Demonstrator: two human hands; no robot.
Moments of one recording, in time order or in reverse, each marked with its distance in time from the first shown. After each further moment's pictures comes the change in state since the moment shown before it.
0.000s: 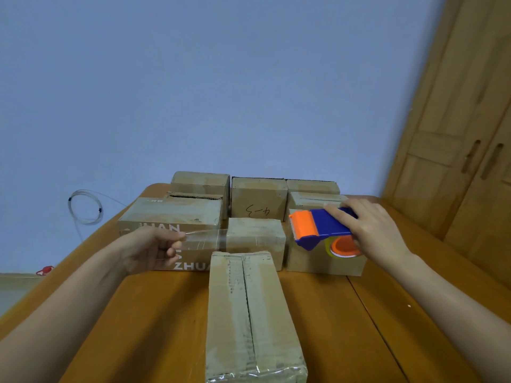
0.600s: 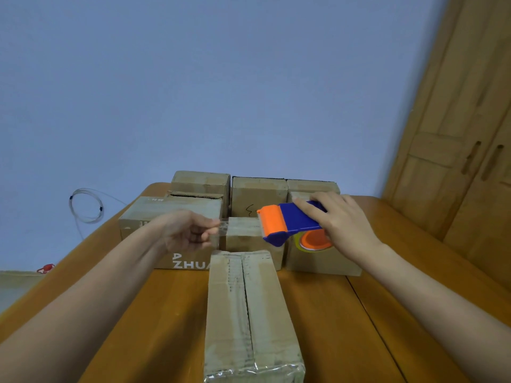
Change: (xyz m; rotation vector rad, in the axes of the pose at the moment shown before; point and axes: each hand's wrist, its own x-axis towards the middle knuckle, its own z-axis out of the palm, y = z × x) left_hand 0.005 0.033 0.056 0.075 -0.016 -0.021; right_hand 0.038 -0.034 0.001 0.005 0.020 -0.079
